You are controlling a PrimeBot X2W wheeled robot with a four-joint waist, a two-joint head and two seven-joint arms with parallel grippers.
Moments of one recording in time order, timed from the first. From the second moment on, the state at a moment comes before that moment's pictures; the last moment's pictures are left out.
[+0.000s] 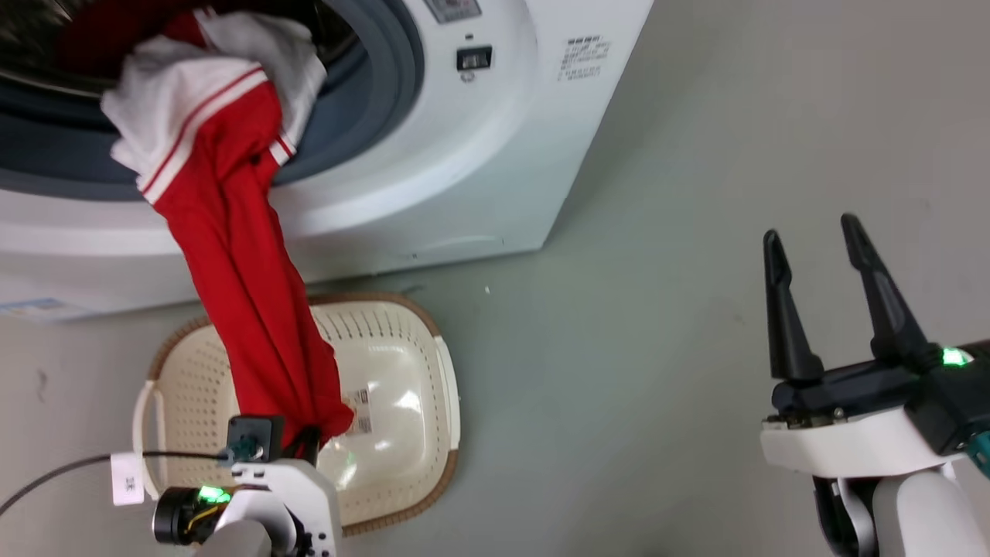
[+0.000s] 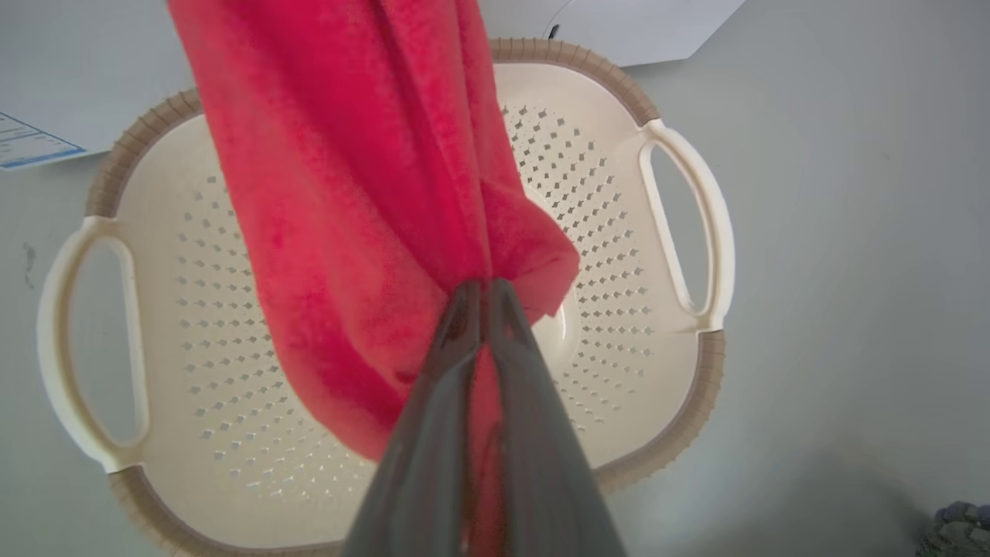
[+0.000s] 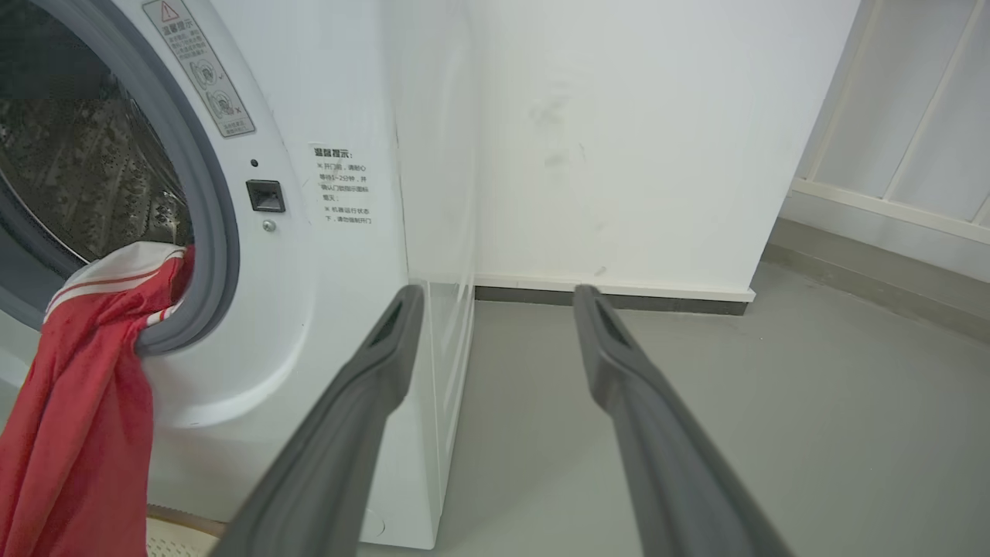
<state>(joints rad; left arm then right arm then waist) -0.42 0.27 -0.51 0.97 -0.57 -0.02 -0.25 -0.13 -0.05 0.05 -0.13 0.04 0.13 -0.26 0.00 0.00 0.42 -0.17</state>
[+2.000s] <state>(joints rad) -0.41 0.23 -0.35 0.82 -0.41 0.09 -0.26 -0.14 -0.05 0.04 -0.09 0.04 0.13 -0.26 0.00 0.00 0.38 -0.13</state>
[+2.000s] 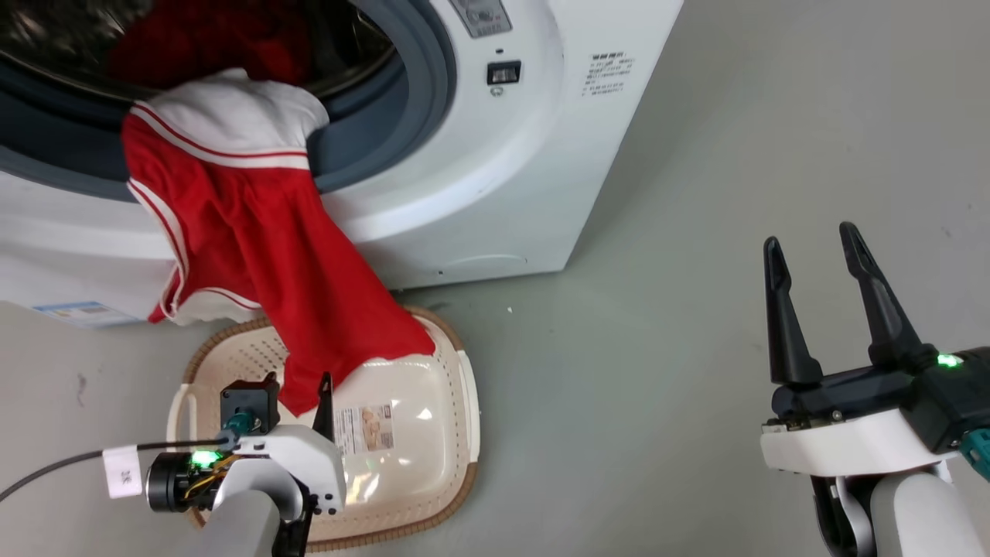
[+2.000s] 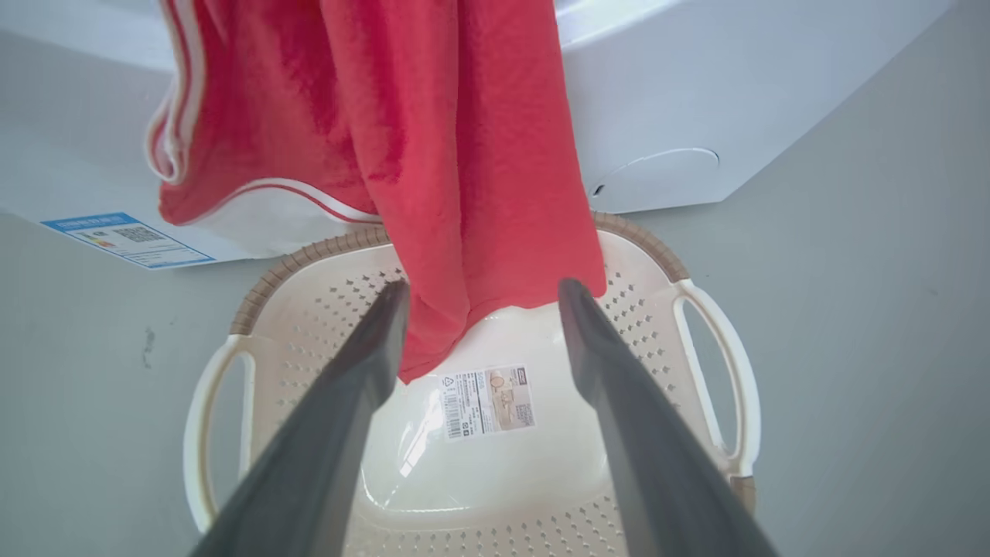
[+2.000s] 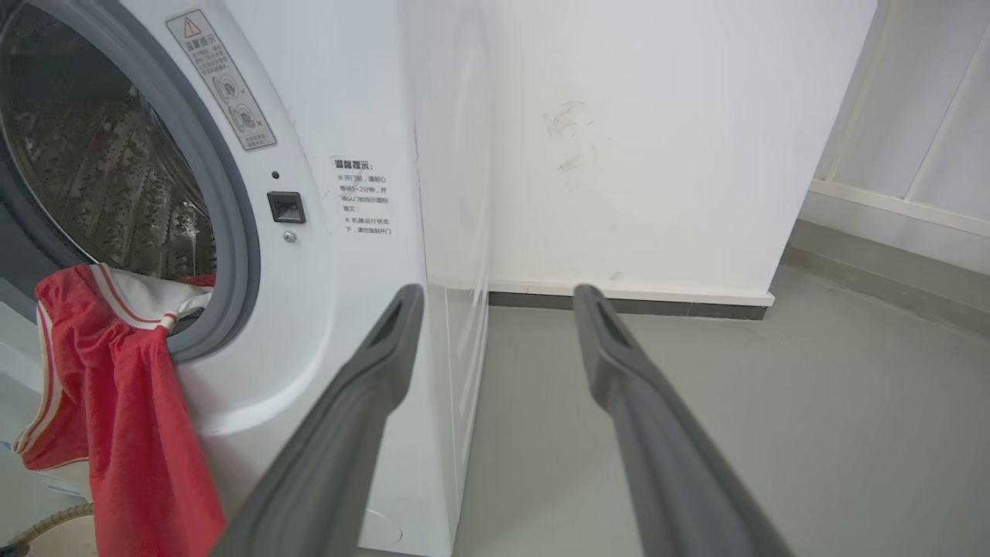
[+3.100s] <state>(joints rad) -0.69 0.27 -0.08 0.91 -0.20 0.02 -0.26 -0.19 -0.05 0.07 -0.11 0.07 0.13 -0.26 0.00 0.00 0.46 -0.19</state>
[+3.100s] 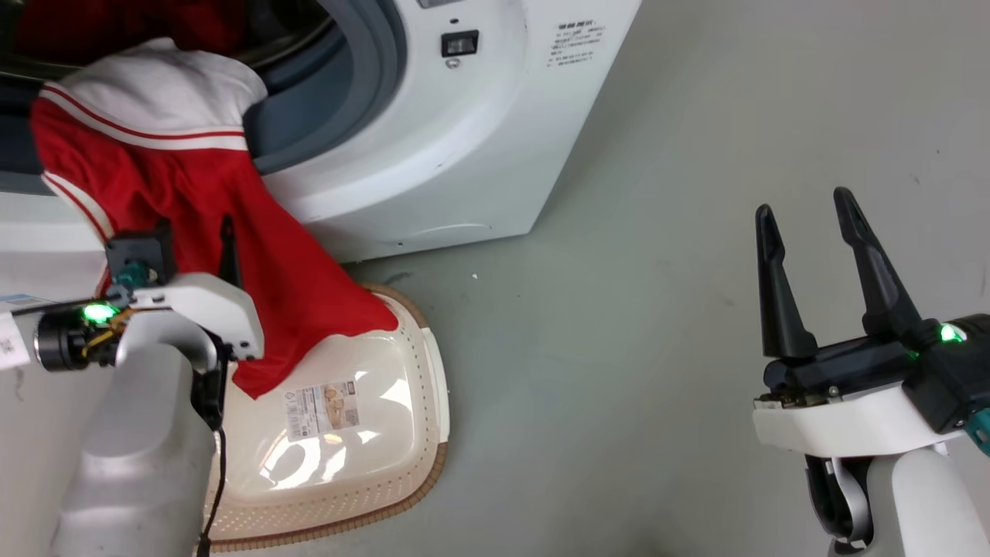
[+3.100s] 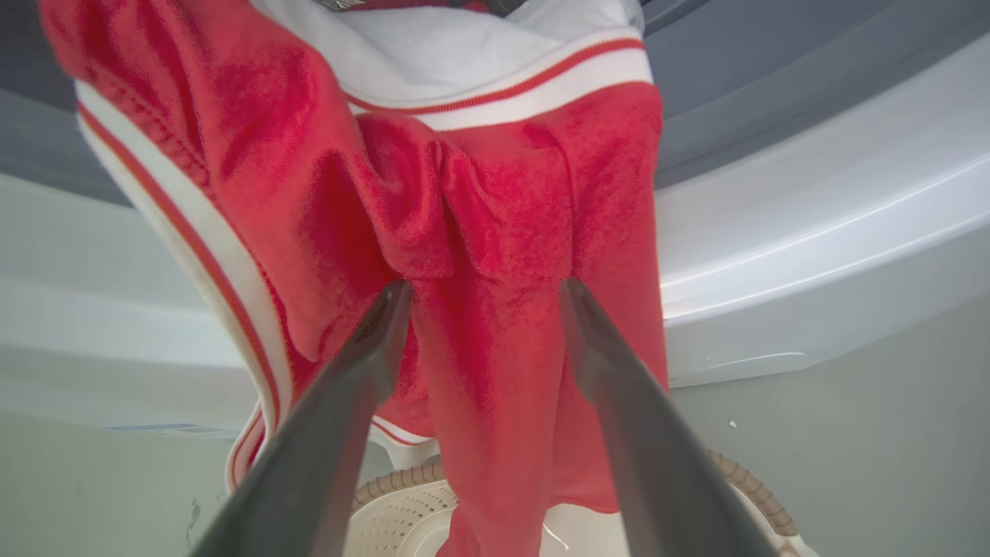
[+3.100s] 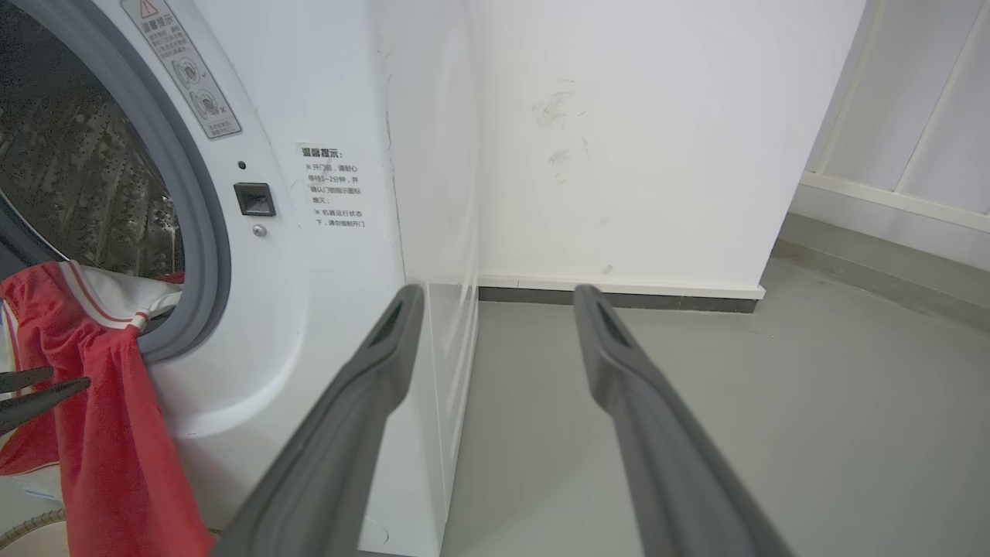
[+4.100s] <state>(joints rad) -0.77 0.26 -0.04 0.95 -0.17 0.00 -0.26 -0.23 -0.05 0.07 -0.11 0.08 0.13 -0.26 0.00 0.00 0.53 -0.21</state>
